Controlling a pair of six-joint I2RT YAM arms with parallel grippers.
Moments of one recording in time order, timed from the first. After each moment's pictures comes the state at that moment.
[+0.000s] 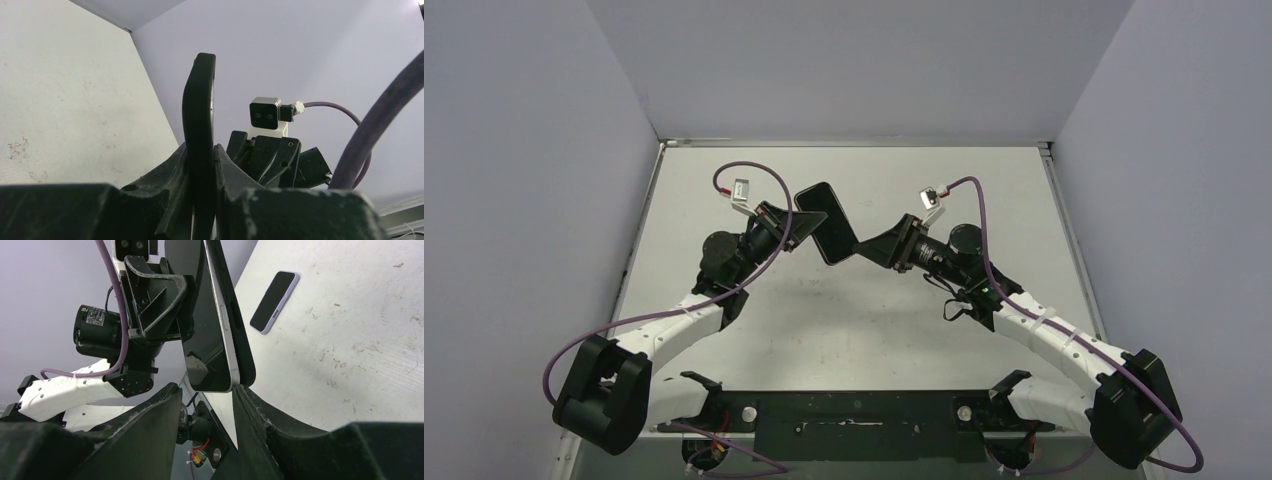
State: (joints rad) left arm -0.44 1.21 0.53 0.88 0.34 -1.23; right arm 0.61 1.12 0.67 0.37 -0.44 0.96
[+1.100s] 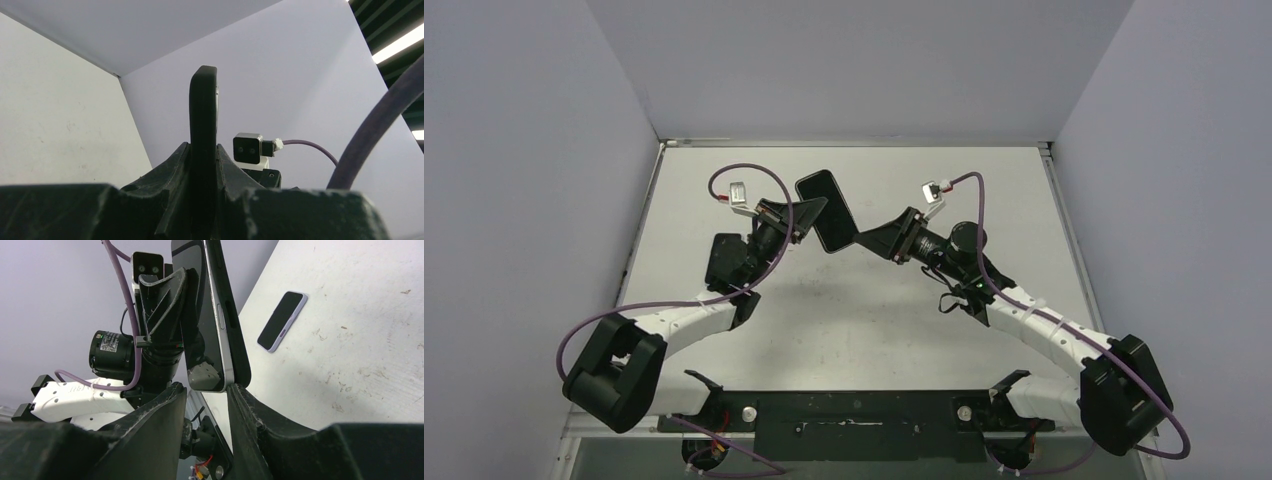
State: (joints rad) left arm -0.53 1.31 0.53 1.09 0.09 -1.30; right arm 0.58 1.19 0.65 0.55 -0.46 1.01
